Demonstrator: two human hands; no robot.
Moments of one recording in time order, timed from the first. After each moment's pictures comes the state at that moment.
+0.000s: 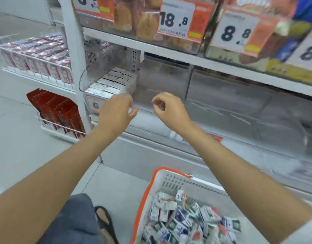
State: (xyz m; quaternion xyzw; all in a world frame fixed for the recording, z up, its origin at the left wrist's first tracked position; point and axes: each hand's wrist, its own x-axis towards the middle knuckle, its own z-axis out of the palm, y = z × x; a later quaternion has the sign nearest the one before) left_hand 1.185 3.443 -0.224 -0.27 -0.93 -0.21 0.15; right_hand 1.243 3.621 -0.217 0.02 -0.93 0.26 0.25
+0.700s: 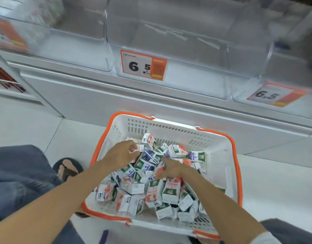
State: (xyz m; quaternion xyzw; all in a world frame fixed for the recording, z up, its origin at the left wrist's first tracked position) left_hand 1.387 3.522 -0.446 -0.27 -0.87 -0.24 -0.33; right_hand 1.520 3.722 -0.530 -0.25 -0.77 0.41 -0.42
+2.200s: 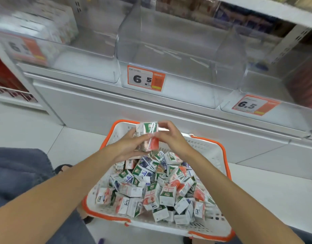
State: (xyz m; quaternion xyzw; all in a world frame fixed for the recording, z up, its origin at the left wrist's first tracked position) left_hand 1.384 3.551 -0.379 0.00 -0.58 -0.62 -0.53; right_hand 1.478 3.701 -0.356 -0.23 -0.74 0.64 -0.01
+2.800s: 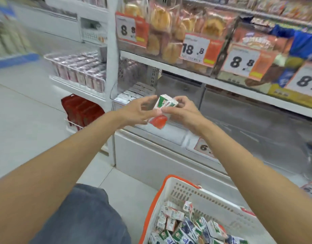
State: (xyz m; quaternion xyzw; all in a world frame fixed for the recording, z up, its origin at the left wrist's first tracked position) left_hand 1.195 3.398 -0.171 -0.29 -0.77 -0.54 -0.17; right_hand 1.258 3.587 -0.159 -0.07 -0.78 0.62 0.07
